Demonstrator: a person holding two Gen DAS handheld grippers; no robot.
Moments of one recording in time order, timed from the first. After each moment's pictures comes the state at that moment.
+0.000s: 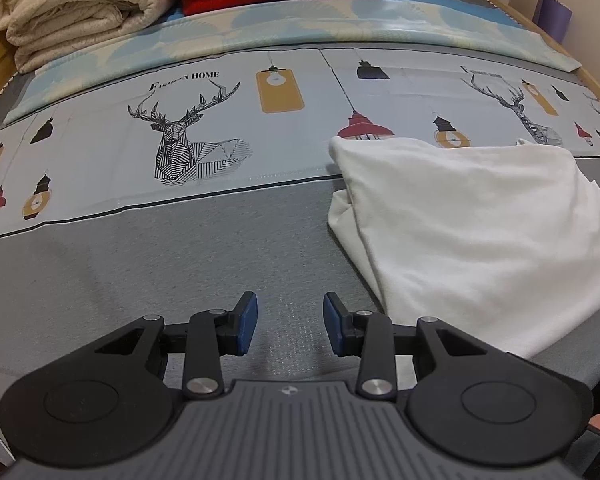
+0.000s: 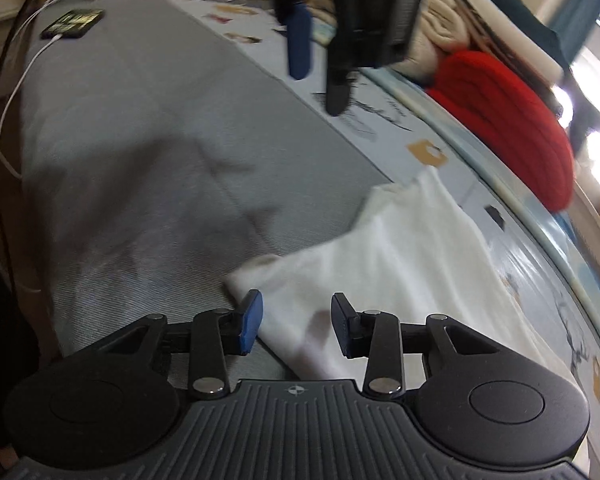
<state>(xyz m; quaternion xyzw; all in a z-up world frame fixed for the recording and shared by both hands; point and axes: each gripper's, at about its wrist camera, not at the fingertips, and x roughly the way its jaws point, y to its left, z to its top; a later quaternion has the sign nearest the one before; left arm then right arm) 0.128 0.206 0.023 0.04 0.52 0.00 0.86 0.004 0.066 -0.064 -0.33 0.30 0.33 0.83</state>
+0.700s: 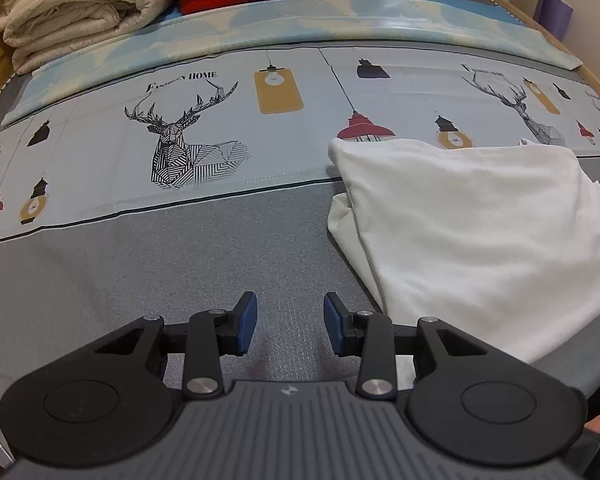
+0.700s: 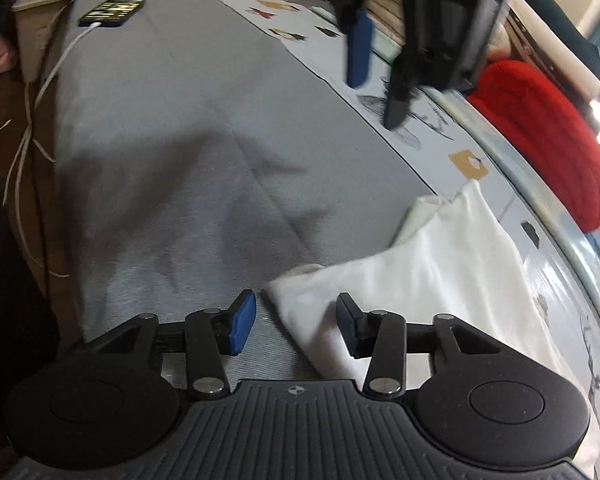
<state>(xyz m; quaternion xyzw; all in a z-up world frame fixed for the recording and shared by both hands) 0.139 0.204 0.020 0.04 0.52 0.00 0.85 0.003 0.078 -0.067 -0.33 0.32 0.36 0.81</state>
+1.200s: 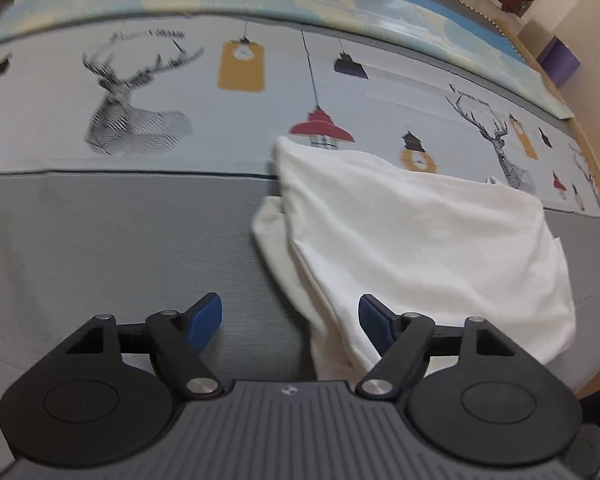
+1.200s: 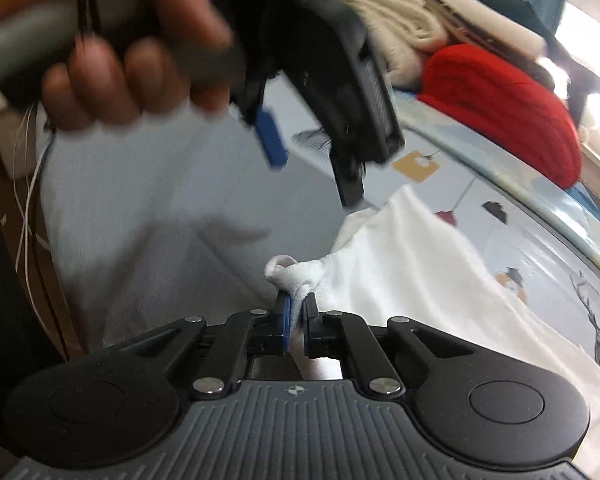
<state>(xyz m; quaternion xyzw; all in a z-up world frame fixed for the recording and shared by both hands) 0.177 0.178 0.005 -0.10 0.56 -0.02 0.82 0.022 0.016 -0.005 -0.19 0.31 0.36 0.86</state>
